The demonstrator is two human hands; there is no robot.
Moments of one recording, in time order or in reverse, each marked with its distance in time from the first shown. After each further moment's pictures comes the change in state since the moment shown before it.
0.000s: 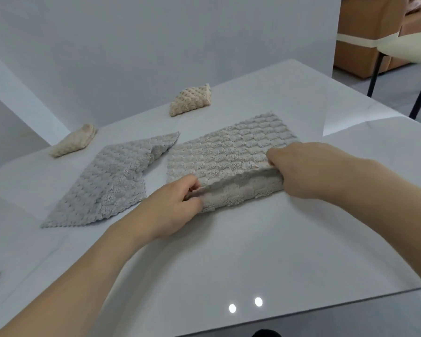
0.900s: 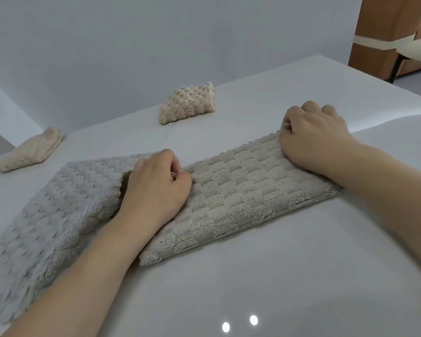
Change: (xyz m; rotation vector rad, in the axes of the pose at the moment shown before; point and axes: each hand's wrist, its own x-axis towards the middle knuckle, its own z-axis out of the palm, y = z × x) left_hand 0.153 -0.066 -0.015 0.169 0.529 -0.054; right_hand 0.183 0.050 0.034 0.190 0.335 0.337
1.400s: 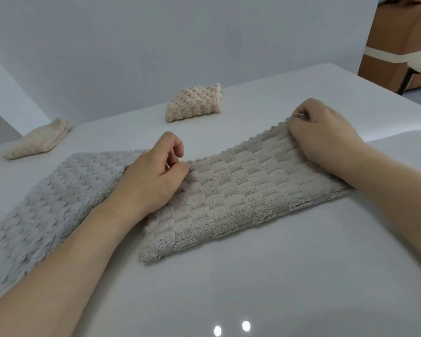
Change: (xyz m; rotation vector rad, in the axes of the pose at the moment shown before) left_hand 0.003 -0.007 -0.014 -0.235 -0.108 0.073; right_hand 0.003 0.006 -0.008 0.445 0.040 0.039
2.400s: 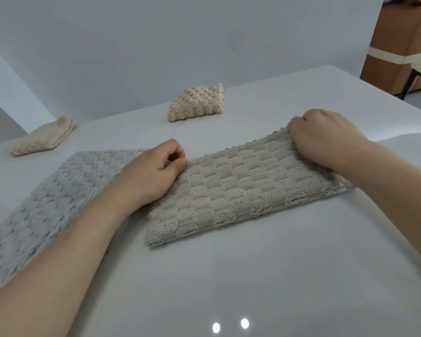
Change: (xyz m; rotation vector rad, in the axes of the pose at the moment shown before) left_hand 0.013 -0.020 -0.004 0.046 -0.076 -0.025; right_hand 0.002 -0.009 -0.012 -0.240 -0.137 0.039
